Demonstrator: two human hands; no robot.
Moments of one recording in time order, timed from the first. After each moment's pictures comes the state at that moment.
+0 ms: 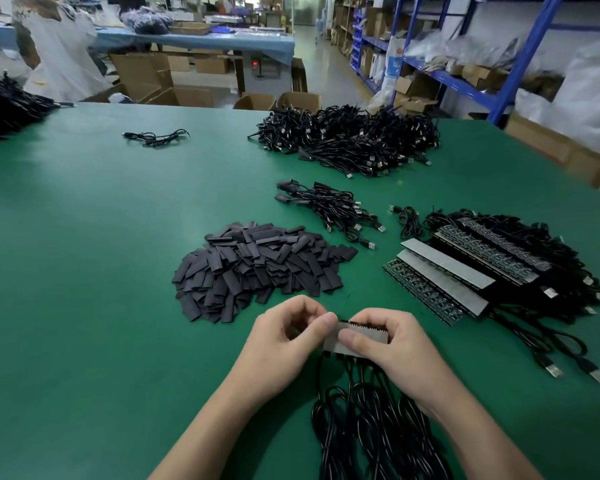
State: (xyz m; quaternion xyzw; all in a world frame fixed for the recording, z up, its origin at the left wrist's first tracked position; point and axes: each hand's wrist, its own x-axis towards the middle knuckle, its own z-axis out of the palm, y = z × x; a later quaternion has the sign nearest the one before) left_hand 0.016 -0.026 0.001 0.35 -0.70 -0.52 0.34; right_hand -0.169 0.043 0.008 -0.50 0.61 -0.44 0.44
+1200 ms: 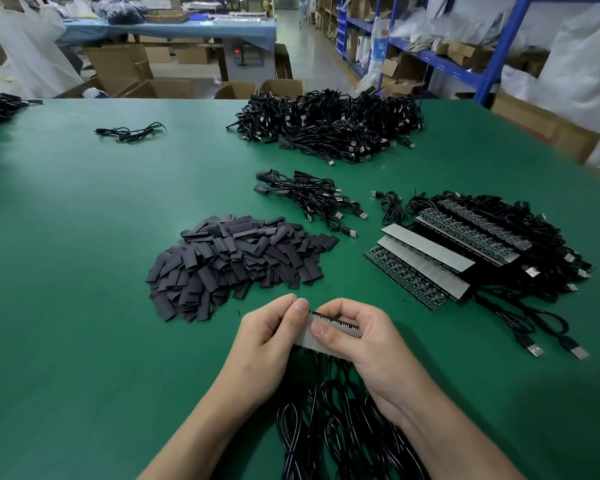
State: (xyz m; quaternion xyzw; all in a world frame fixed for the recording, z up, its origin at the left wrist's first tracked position) left_hand 0.002 -0.015 -0.001 0.32 -0.72 -0.47 0.39; right_hand -0.147 0.049 0.011 -0.37 0.51 -0.55 0.54
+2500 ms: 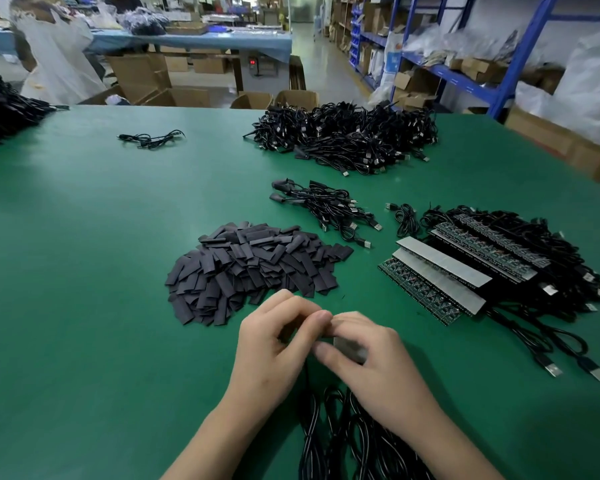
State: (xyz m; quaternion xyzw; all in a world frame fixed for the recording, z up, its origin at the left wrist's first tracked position) left_hand 0.006 -0.018 0.004 0.33 -0.75 -0.32 0.48; right_hand -0.144 0.050 0.006 -0.60 0.60 -0.43 0.30
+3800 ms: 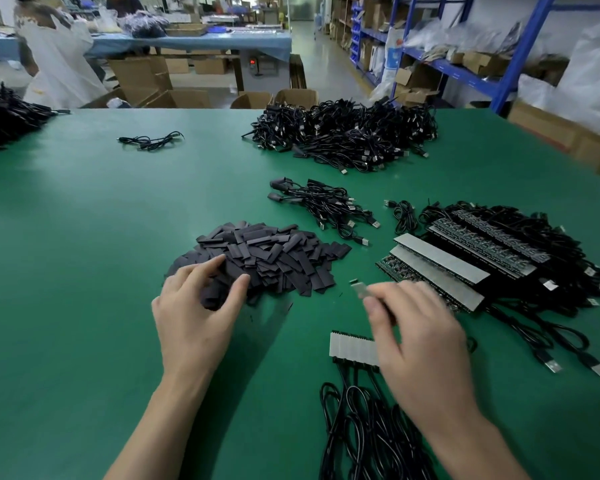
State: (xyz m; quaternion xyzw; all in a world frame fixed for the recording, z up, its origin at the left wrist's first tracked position) left_hand 0.056 -0.064 -0.001 0.57 -0.66 -0.15 0.47; right_hand -0.166 0.061 0.026 -0.63 0.67 -0.39 -0.08
